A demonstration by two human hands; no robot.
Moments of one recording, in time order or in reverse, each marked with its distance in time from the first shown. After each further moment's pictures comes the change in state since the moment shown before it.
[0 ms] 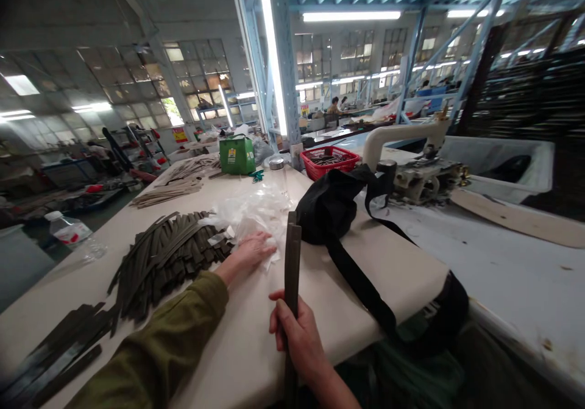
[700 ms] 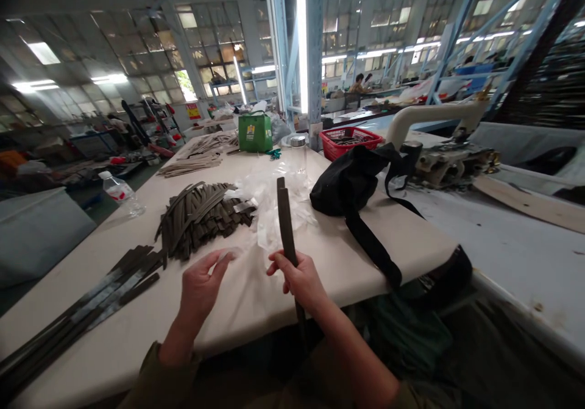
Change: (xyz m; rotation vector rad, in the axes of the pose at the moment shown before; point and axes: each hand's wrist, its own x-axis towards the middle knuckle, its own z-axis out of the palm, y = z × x) left_hand -0.239 -0.026 -0.040 -0.285 0.692 -0.107; right_hand -0.010 -0.029 0.043 -0.149 -0.116 0.009
